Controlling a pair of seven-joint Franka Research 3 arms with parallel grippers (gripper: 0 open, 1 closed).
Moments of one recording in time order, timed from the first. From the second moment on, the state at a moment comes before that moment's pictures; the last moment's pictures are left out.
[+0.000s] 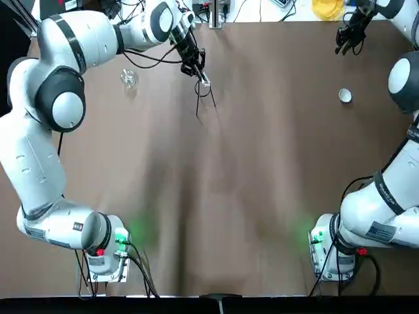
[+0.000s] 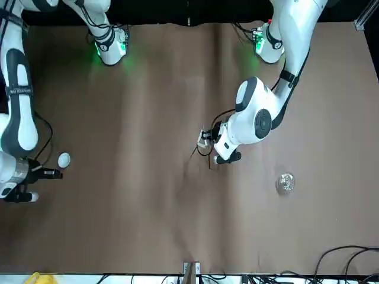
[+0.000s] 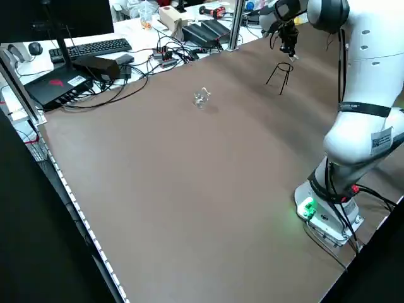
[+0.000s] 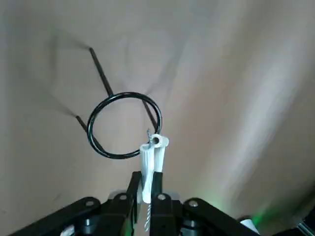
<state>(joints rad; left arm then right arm) -0.21 0.52 -0.42 -1.64 -0.41 2.13 -0.53 -0.21 0.58 0.01 -1.47 0.09 1.93 -0.23</state>
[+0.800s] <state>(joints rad) -0.20 0.52 -0.41 -1.70 -0.33 2.13 -0.52 -0.38 0.73 0.01 -1.50 -0.02 2.06 -0.29</state>
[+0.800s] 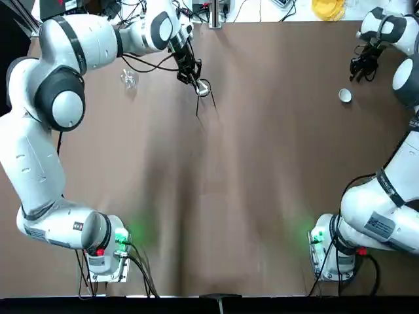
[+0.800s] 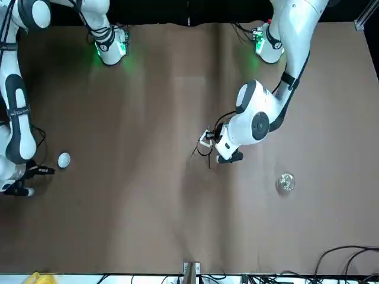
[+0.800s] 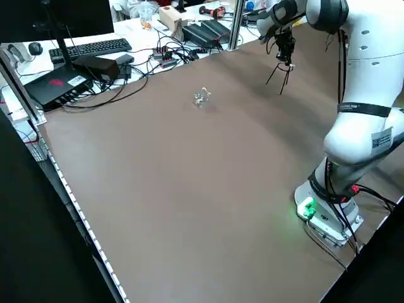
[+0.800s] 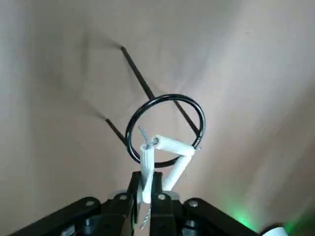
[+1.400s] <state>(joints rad) -0.20 0.54 -0.41 -1.70 -0.31 2.14 -0.52 -0.39 0.73 0.01 -1.52 -0.02 2.01 -0.45</state>
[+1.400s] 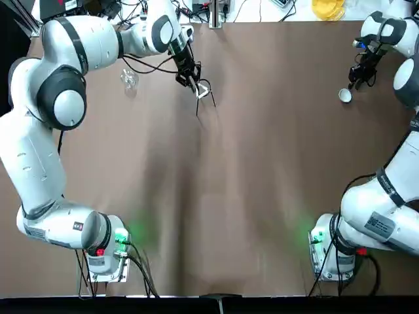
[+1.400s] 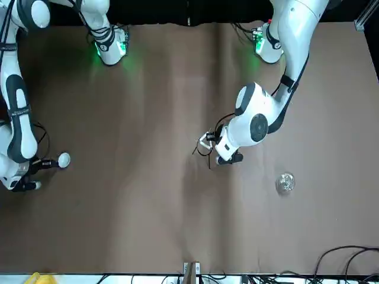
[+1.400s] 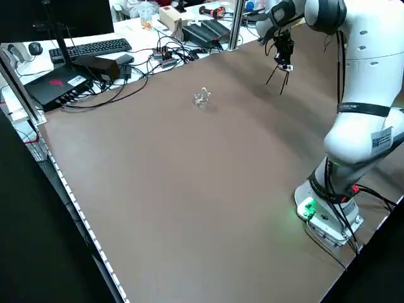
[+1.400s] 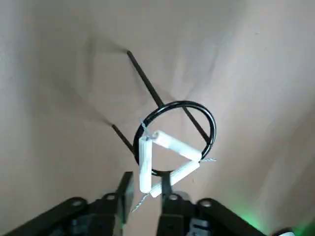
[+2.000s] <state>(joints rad) -0.18 0.53 -0.41 -1.67 -0.24 2.17 -0.52 -0.38 0.73 0.02 -1.58 -0.02 1.99 -0.53</state>
